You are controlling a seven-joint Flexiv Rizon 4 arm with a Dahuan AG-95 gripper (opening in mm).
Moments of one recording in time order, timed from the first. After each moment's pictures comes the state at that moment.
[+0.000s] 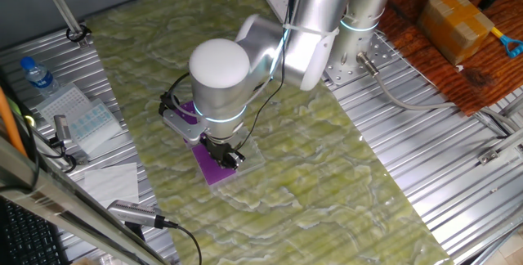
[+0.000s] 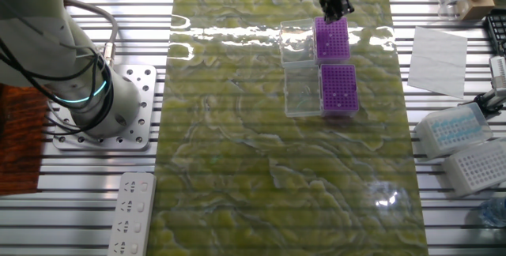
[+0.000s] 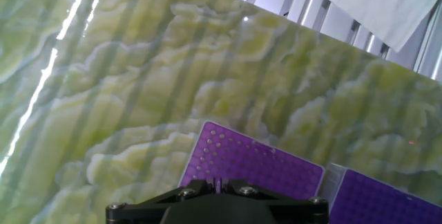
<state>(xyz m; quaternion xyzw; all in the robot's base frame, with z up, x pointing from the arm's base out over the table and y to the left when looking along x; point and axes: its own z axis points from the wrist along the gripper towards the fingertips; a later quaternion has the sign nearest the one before) 0.544 0.203 0.073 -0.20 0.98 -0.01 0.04</state>
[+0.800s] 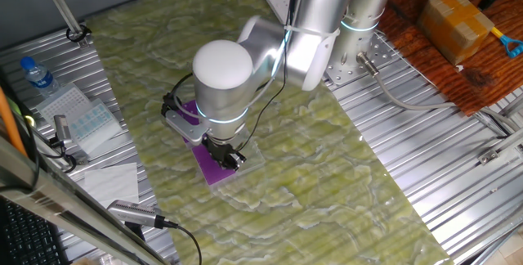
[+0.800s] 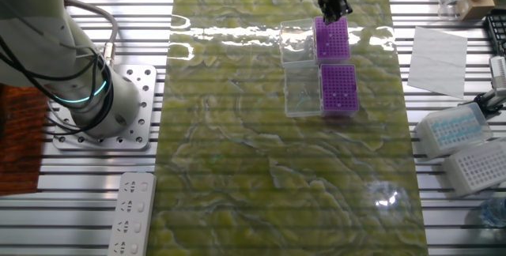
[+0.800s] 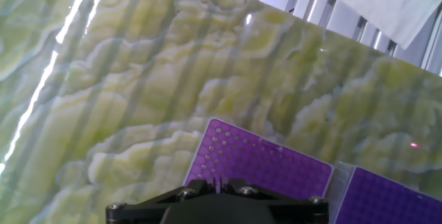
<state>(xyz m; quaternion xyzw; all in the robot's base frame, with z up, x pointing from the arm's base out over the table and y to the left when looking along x) 0.543 0.205 0.068 -0.20 0.98 -0.01 0.04</state>
